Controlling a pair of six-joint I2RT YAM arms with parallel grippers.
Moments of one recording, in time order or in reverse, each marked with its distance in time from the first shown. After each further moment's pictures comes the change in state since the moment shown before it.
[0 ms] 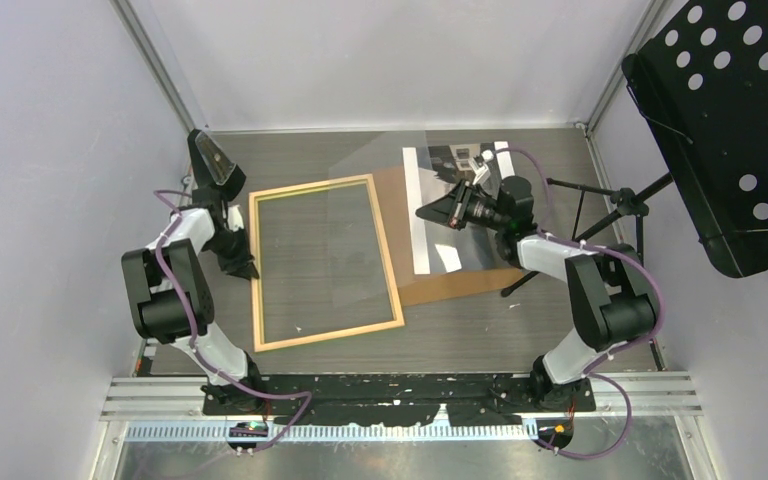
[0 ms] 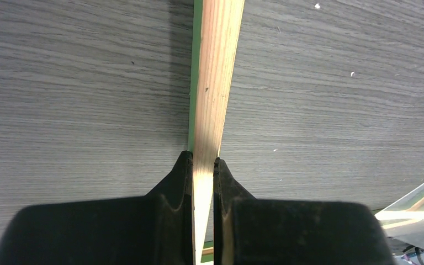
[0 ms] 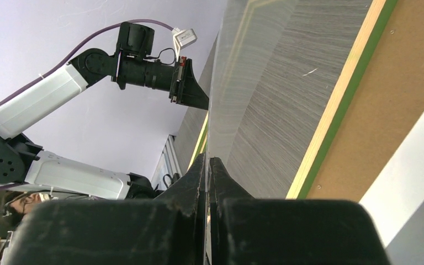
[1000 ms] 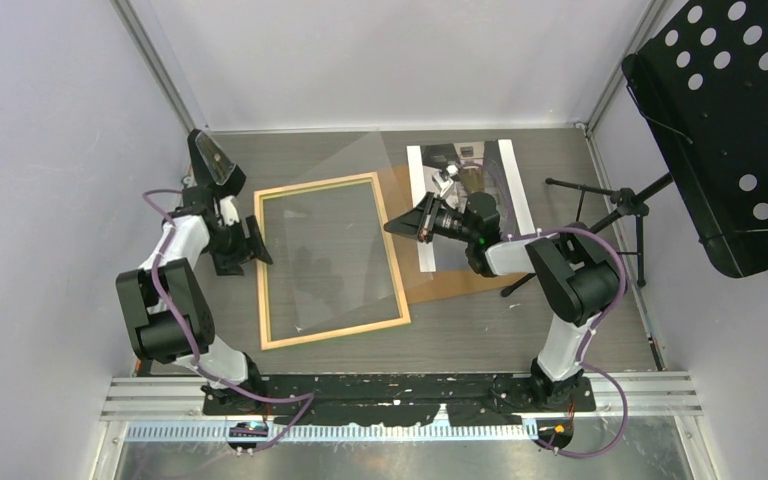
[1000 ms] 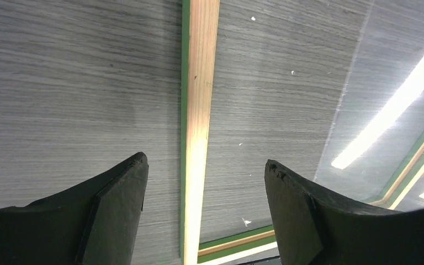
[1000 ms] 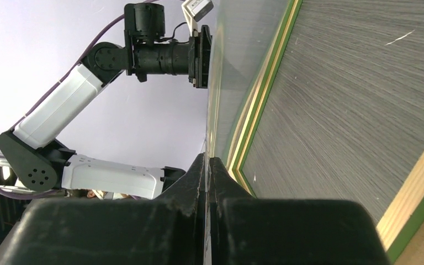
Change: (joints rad) left arm 0.021 -0.114 -0.047 0.061 0.095 -0.029; right arm 0.183 0.210 0.001 0.332 0.045 0.271
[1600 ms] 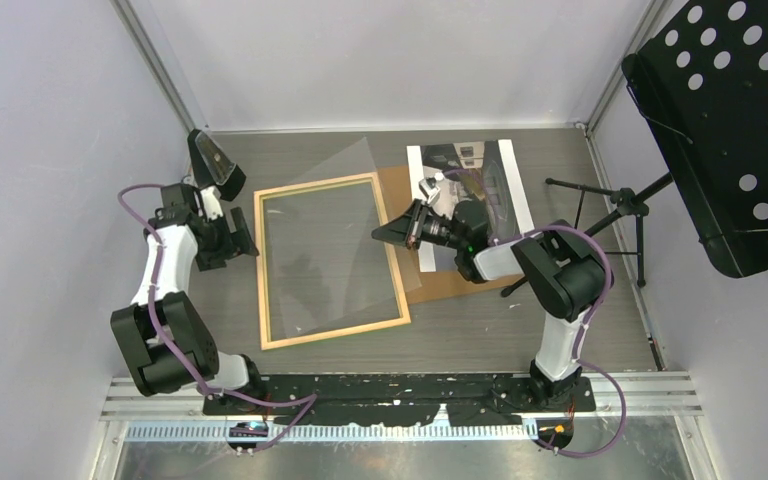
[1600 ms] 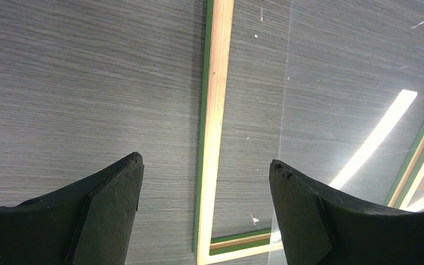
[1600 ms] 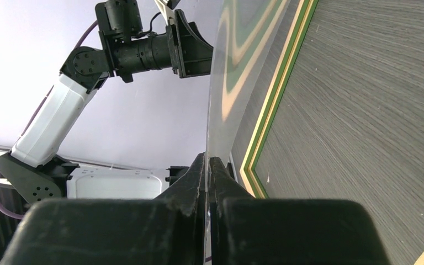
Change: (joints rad) left arm 0.062 -0.181 0.003 -0.023 -0.035 0.034; right arm 0.085 0.059 0.000 0.107 0.054 0.071
